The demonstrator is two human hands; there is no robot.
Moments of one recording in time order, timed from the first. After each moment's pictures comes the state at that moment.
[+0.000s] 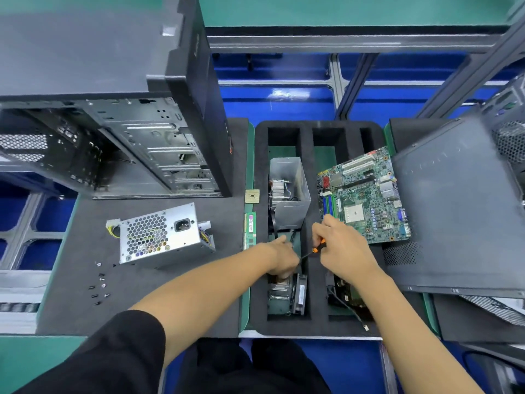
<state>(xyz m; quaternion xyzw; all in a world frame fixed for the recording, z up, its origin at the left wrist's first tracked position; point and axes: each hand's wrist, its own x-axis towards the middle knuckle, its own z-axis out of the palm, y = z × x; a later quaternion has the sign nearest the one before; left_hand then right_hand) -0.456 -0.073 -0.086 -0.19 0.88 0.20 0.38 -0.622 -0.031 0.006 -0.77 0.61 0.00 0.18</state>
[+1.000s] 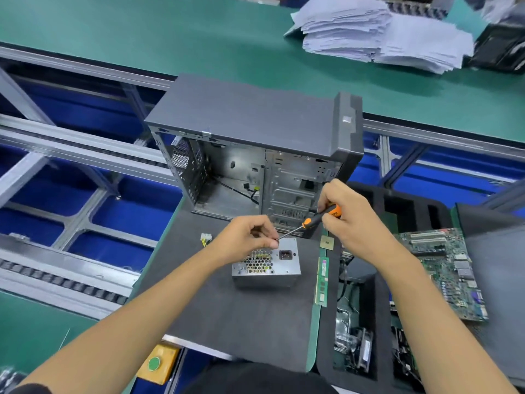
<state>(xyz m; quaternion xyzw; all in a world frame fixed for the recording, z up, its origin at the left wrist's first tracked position) -0.158 -0.068 0.066 -0.51 0.64 0.48 -0.31 -0.407 -0.101 0.179 -0.81 0.43 -0.23 0.31</state>
